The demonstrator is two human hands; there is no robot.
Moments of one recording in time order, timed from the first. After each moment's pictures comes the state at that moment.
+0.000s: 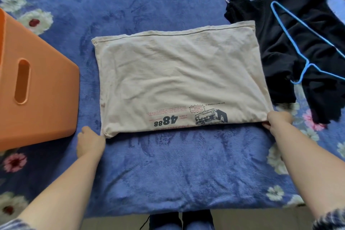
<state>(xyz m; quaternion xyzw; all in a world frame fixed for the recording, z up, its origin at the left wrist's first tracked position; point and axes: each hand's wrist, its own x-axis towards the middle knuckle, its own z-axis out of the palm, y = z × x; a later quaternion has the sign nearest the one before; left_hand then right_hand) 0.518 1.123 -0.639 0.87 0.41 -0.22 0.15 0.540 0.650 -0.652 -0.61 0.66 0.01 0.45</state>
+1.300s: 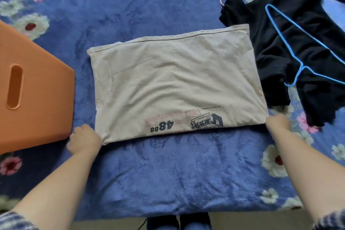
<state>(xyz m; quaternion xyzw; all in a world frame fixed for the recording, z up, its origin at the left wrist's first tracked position) 0.535 1.118 -0.634 0.90 0.34 -0.28 0.00 0.533 0.633 -0.644 -0.78 0.56 0.15 0.22</state>
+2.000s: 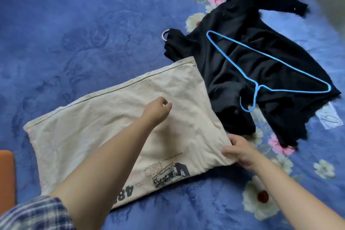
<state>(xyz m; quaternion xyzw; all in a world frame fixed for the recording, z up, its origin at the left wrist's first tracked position) 0.724 0.805 -0.624 0.89 -0.01 -0.35 0.29 0.551 0.606 -0.636 -0.59 0.35 0.23 0.69</state>
